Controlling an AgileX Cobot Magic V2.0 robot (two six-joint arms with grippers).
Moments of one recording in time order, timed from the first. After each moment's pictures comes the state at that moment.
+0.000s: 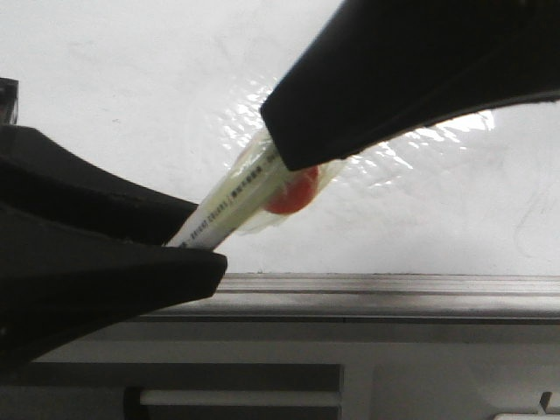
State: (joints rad) left arm -0.90 1.17 -0.23 0.53 -0.67 0.03; right arm 0.93 0.97 -0.68 0.22 0.35 -0.11
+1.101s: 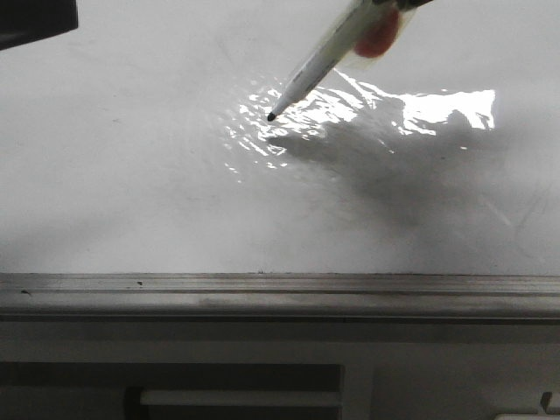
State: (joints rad) left arm -0.89 0.82 -0.23 0.13 -0.54 0.04; right arm 0.65 1.02 -0.84 0.18 0.42 -0.07
